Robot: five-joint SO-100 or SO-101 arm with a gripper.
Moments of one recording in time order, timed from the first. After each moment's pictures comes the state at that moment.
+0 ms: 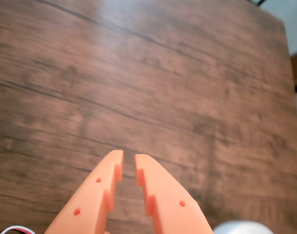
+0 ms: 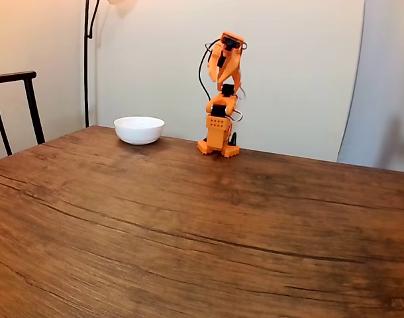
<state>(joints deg) 2.7 175.1 109.6 97.0 115.2</state>
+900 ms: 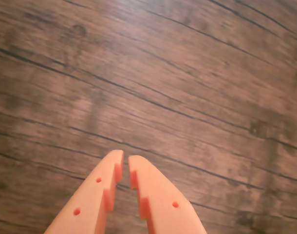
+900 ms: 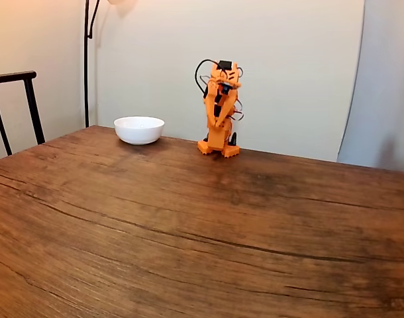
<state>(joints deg) 1.5 190.4 153.0 79.5 112.9</state>
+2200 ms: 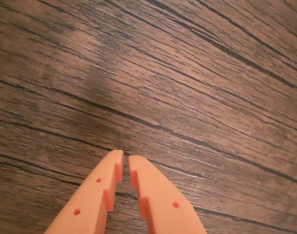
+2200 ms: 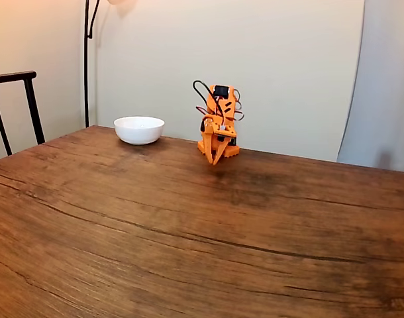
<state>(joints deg) 0.4 190.2 178.5 69.8 111.7</state>
